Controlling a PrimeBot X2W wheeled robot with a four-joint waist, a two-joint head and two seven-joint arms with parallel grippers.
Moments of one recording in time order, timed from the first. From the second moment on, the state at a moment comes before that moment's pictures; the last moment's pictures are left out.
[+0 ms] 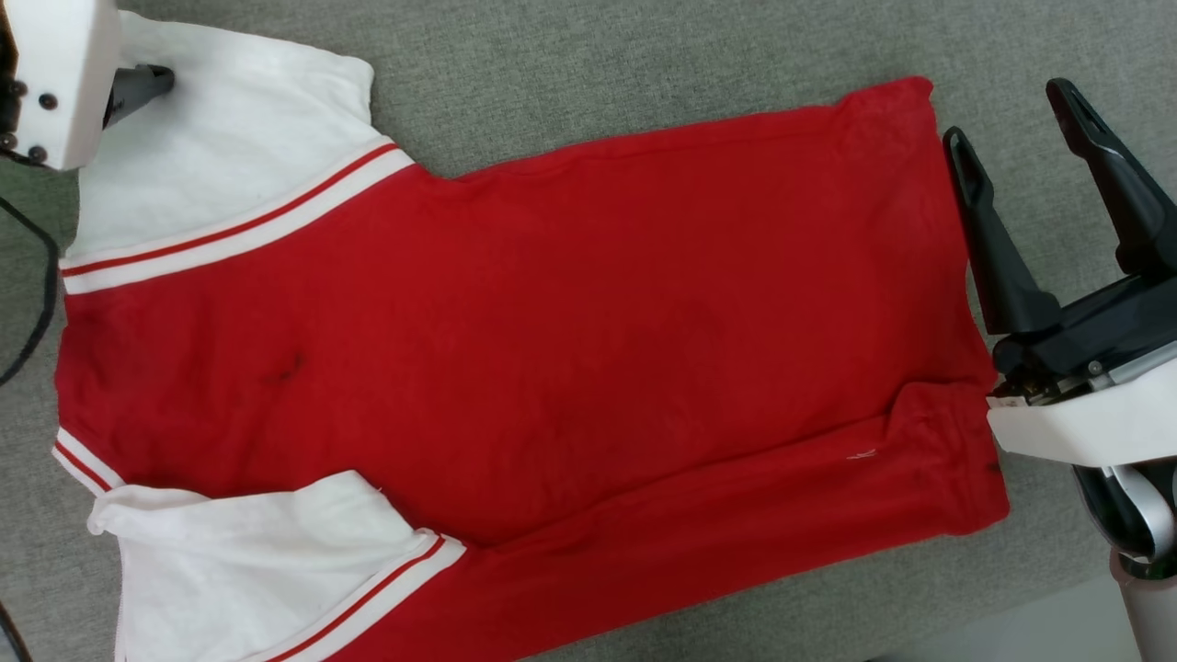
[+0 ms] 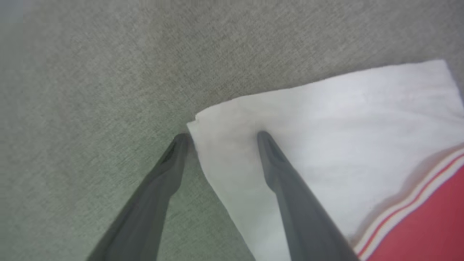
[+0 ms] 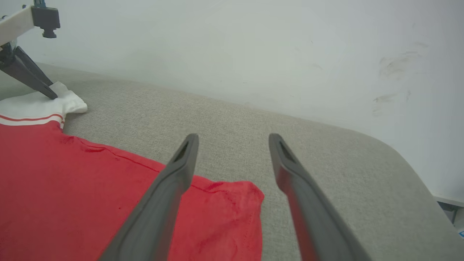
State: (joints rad) left arm -1.31 0.85 -0.79 0.28 -0.95 -0.07 1.10; right arm -0.39 -0.35 0.17 -0.24 0.27 0.13 -0.07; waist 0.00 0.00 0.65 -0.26
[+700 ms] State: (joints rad) left arm -1.24 0.77 -0.87 0.28 -0.95 -0.12 0.94; right arm -0.65 -0.58 0.21 -0.12 0.38 0.13 0.20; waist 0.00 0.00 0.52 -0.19
